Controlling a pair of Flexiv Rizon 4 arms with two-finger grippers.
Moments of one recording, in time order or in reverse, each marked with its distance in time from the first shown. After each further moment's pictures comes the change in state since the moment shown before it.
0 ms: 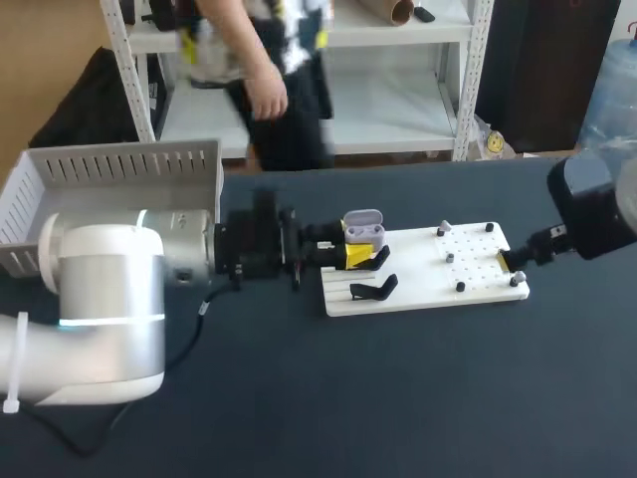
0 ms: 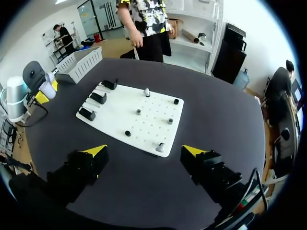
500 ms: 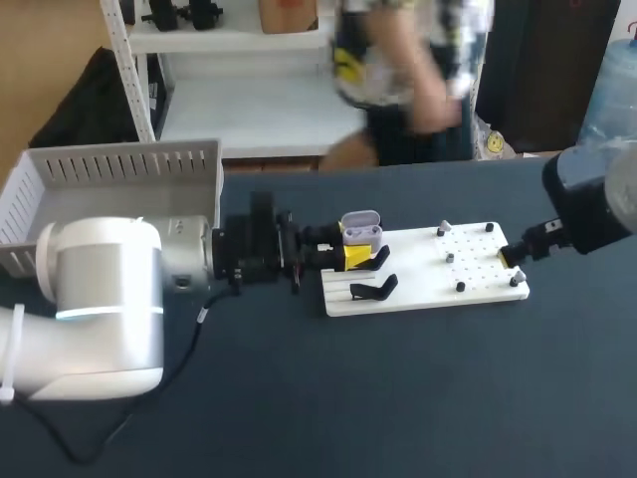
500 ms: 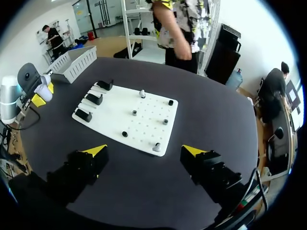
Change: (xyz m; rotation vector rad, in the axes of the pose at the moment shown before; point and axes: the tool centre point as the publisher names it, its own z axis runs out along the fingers) left arm 0.000 -0.001 -0.001 -0.022 -0.007 0.001; right arm -0.003 0.002 -0.007 0.069 0.013 -0.002
